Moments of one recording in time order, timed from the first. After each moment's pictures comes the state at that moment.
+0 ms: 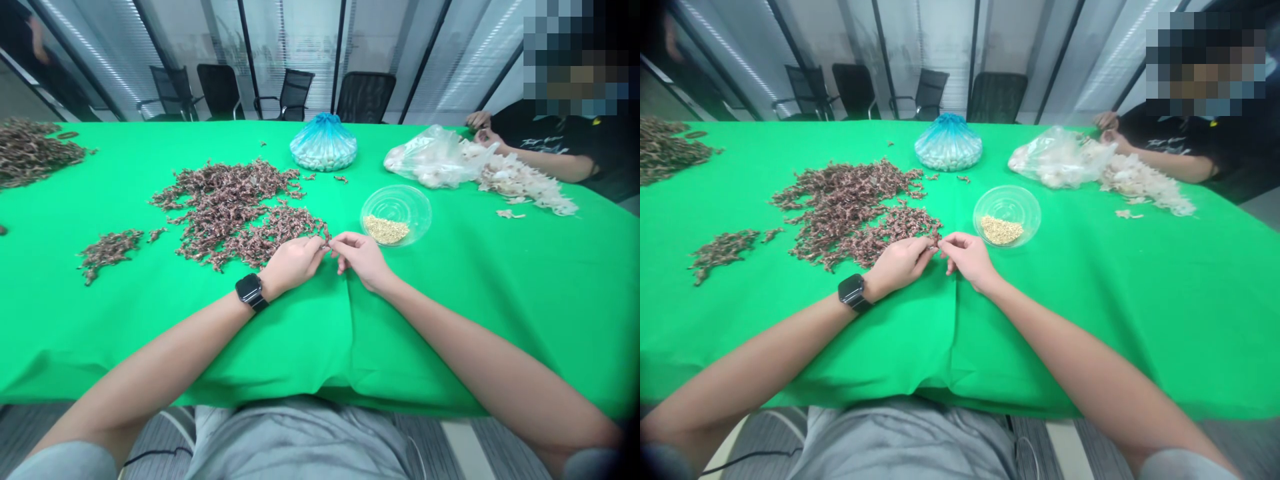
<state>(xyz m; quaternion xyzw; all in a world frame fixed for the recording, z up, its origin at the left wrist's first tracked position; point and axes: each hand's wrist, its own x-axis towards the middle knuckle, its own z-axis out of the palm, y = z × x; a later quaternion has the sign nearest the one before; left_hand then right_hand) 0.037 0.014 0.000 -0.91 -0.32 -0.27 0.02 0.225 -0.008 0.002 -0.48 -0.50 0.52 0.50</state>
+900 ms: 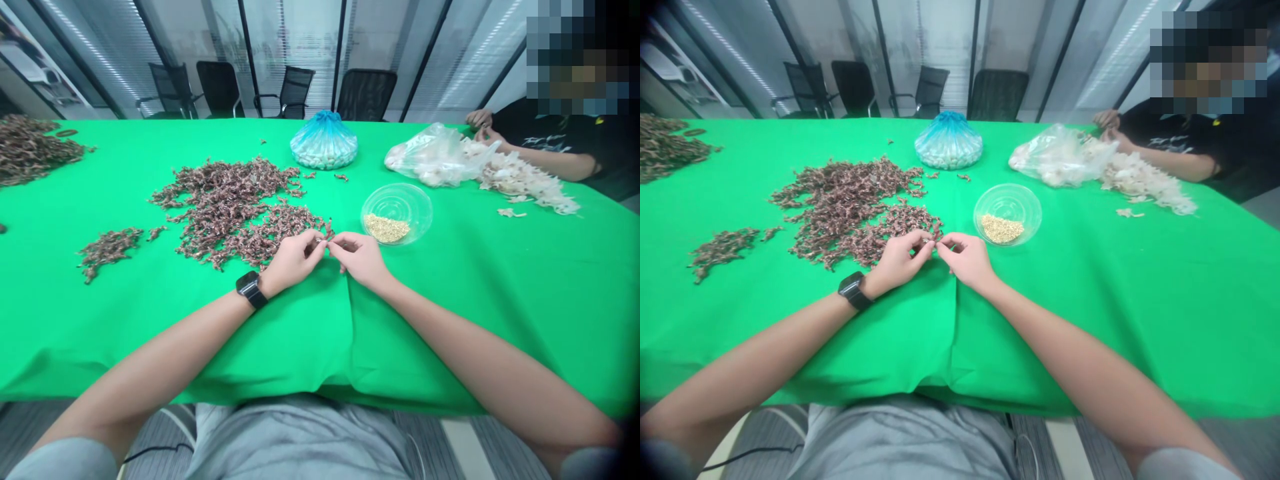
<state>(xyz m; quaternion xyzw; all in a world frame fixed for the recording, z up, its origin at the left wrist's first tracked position) 0.041 0.012 0.005 -0.83 -0.36 -0.38 -0.20 0.225 -0.011 -0.002 -0.49 -0.60 0.40 0.48</state>
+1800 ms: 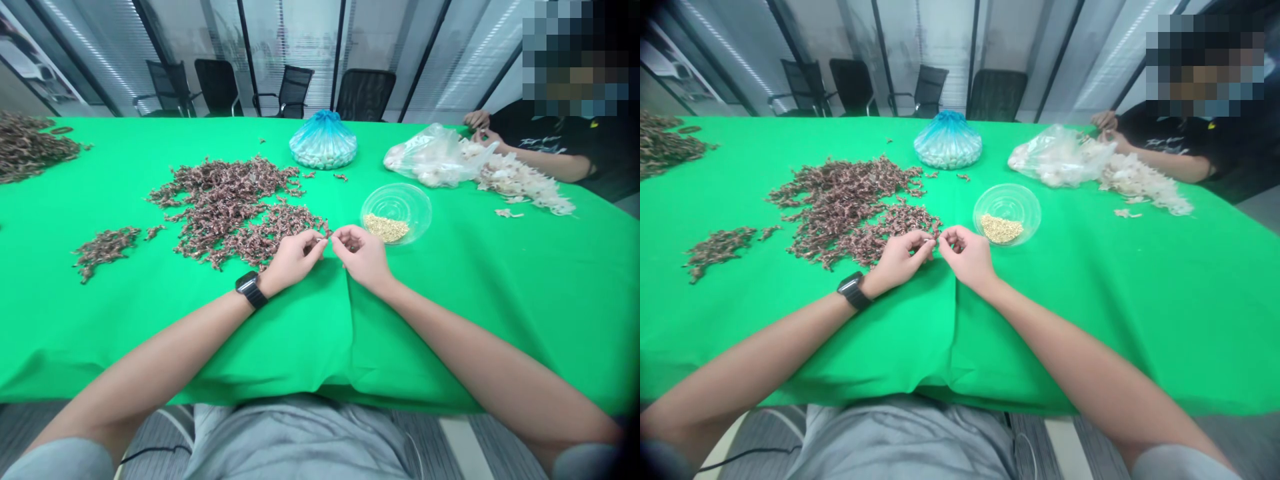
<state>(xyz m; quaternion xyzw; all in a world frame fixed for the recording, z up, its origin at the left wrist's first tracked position) 0.043 0.011 0.007 -0.81 -0.36 -0.38 -0.27 0.224 -0.016 0.007 -0.51 -0.63 0.31 0.51</state>
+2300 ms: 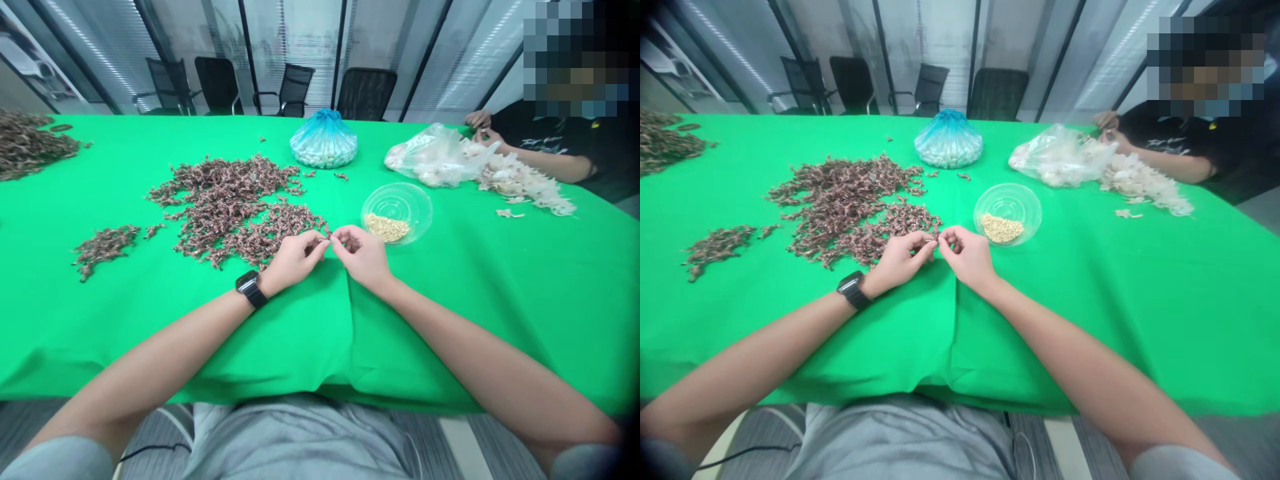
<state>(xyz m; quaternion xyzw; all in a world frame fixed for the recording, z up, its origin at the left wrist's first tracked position) 0.043 0.011 0.005 -0.82 -0.35 -0.37 -0.27 0.226 -0.013 0.002 -0.50 -0.68 0.23 0.49</state>
